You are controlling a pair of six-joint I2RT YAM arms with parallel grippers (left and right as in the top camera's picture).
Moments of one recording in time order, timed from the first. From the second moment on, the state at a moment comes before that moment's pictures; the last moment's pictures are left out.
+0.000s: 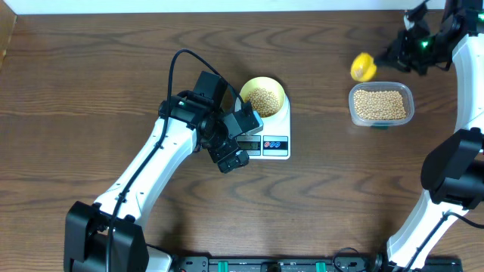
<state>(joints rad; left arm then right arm) -0.38 1.58 1.20 -0.97 0.36 0.69 -0.21 2.10 2.04 -1.28 -0.59 0.09</state>
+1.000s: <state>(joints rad) -0.38 1.58 1.20 -0.97 0.36 0.69 -0.11 2.09 2.18 -1.50 -0.15 0.09</state>
